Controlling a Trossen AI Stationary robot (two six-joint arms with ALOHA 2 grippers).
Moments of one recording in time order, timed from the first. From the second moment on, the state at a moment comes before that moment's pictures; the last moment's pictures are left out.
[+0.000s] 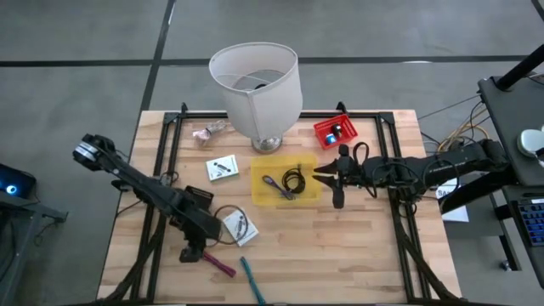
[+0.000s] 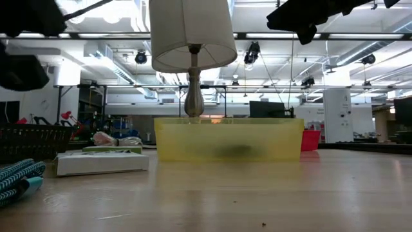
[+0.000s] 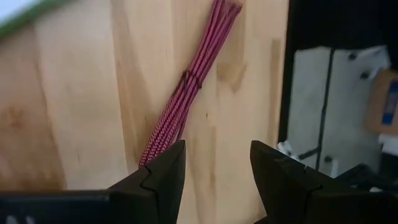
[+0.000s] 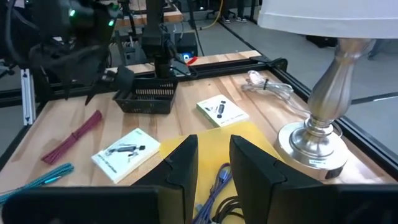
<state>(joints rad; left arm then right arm) -0.52 1.28 0.78 -0.61 0.41 -0.63 0.15 0.98 0.65 0.05 0.33 0.18</state>
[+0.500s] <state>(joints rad) -0.54 1.48 0.78 -0.61 0.37 -0.60 0.15 0.98 0.65 0.05 0.33 0.19</state>
